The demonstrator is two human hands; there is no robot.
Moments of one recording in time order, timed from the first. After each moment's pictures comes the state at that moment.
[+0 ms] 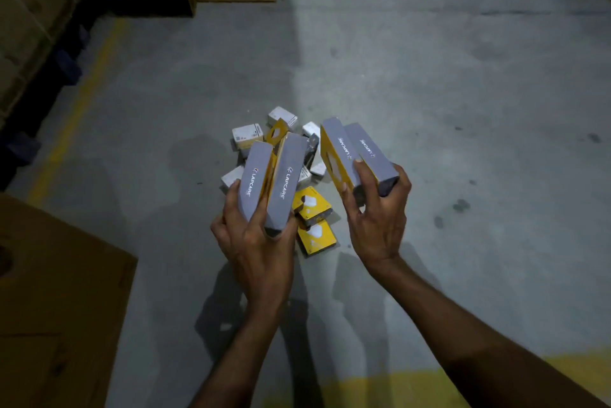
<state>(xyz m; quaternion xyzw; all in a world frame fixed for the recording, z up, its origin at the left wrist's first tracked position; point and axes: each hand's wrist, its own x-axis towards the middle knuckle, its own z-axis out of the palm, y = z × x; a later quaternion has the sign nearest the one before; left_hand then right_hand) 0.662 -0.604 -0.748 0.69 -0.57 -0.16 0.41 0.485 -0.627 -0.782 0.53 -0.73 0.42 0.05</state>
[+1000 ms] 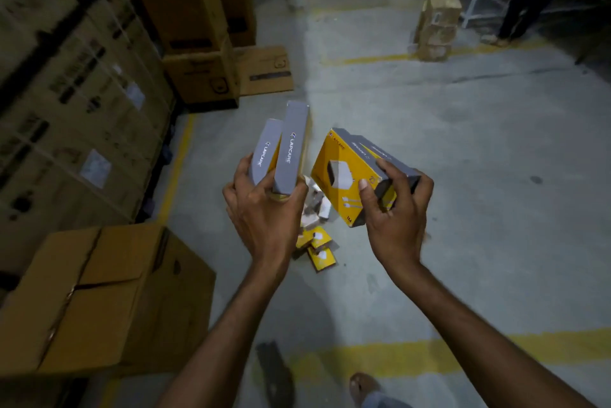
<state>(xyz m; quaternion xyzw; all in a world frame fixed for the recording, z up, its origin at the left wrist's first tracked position) 0.635 -0.469 -0.197 0.67 -0.58 -0.09 0.45 0.462 -0.432 -0.233 0.47 -0.68 0.55 -0.07</state>
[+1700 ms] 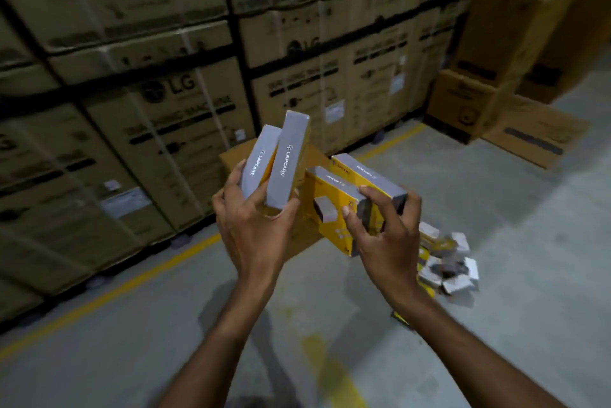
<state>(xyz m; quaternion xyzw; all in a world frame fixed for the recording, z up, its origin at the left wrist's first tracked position) 0.635 -0.260 -0.160 0.83 -0.21 0.19 0.49 0.513 -0.400 -0.208 0.80 -0.28 0.48 -0.25</state>
